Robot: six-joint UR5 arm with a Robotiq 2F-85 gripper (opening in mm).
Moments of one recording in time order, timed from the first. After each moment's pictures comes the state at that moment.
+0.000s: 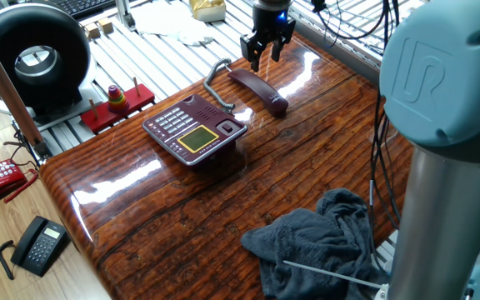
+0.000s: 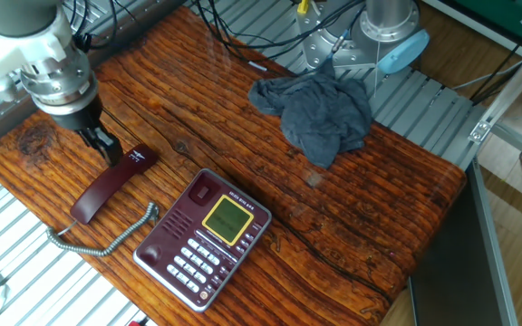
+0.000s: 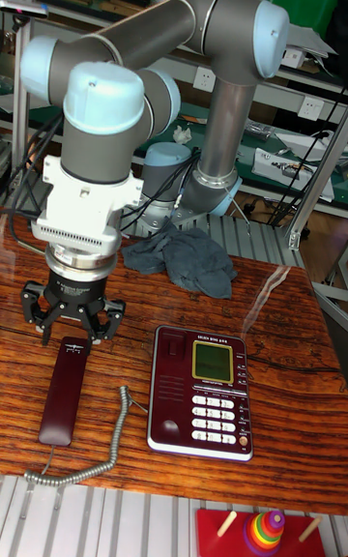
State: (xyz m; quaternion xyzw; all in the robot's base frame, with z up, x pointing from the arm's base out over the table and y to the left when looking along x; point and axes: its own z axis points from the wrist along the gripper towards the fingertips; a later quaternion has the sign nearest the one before) arm 0.639 -0.123 0.086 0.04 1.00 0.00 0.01
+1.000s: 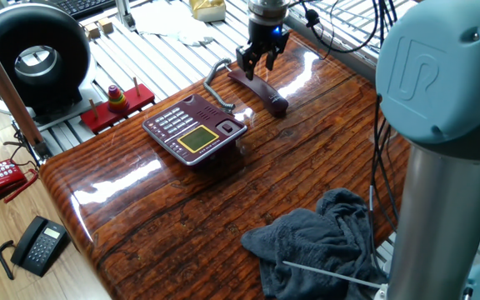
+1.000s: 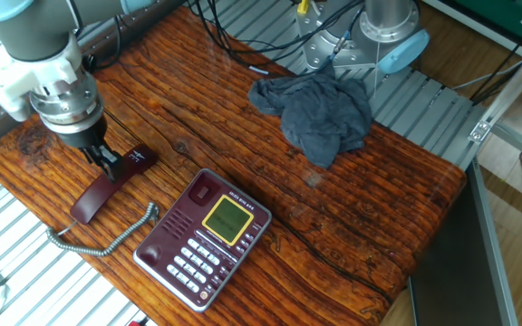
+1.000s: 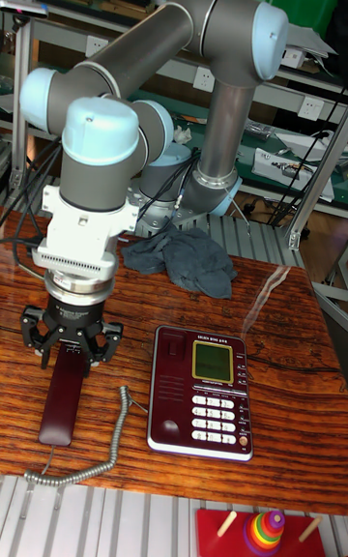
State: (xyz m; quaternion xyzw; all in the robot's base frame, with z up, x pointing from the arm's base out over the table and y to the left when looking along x) arm 0.651 -0.118 0.056 0.03 1.00 0.01 0.03
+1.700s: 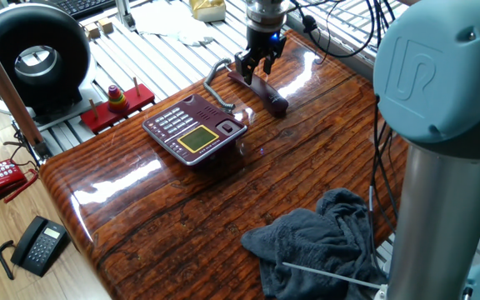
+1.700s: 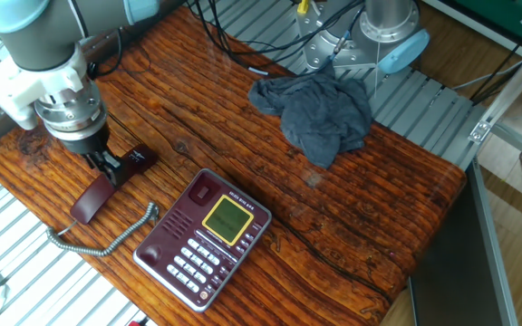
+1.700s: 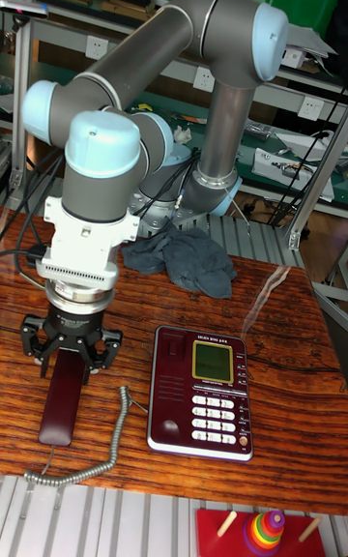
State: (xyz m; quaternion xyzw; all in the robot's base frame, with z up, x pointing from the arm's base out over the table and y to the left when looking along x) arm 0.654 -0.119 0.043 0.02 1.00 0.00 0.03
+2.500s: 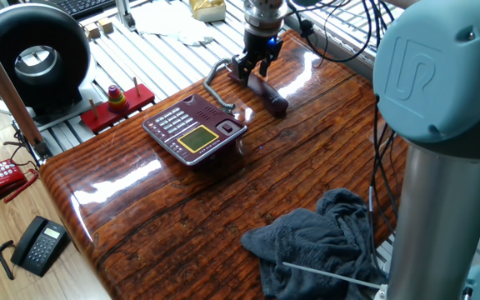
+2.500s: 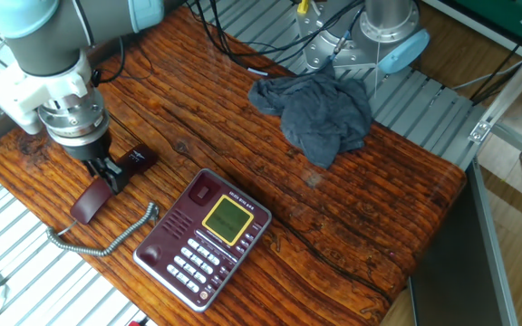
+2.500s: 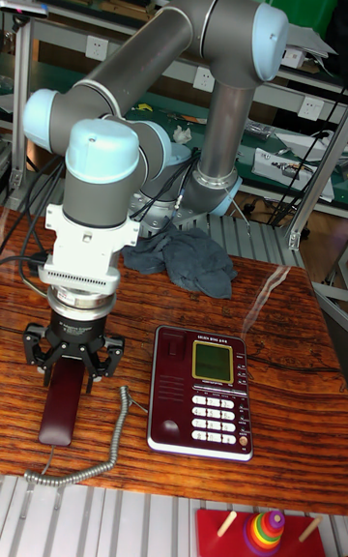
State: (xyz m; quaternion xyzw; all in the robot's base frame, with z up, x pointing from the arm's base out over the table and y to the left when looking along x) arm 0.662 -0.111 0.035 0.01 1.00 0.01 0.05
